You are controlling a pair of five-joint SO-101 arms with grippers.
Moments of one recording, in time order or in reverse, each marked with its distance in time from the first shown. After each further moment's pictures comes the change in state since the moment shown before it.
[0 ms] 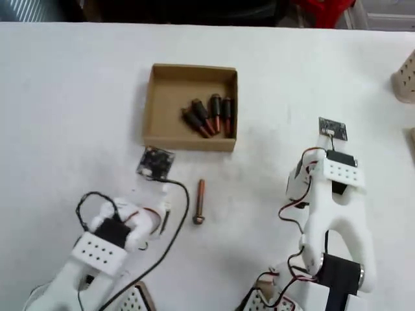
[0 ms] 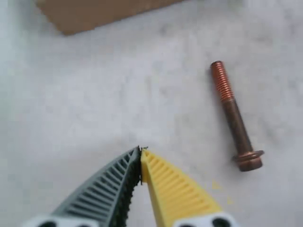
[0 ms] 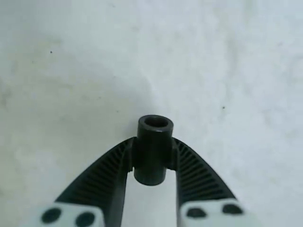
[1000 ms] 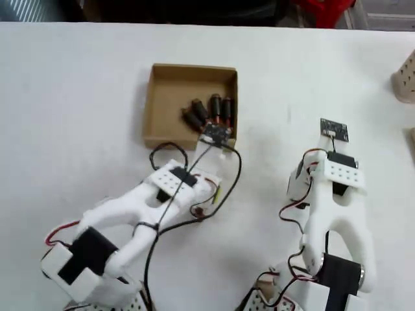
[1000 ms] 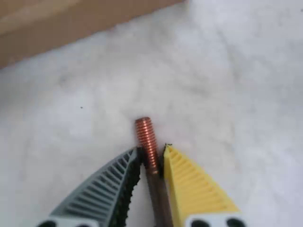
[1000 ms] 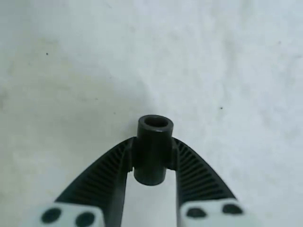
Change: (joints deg) left arm 12.7 59.6 -38.7 -7.4 13.2; right arm 0.3 0.0 0.8 -0.8 0.0
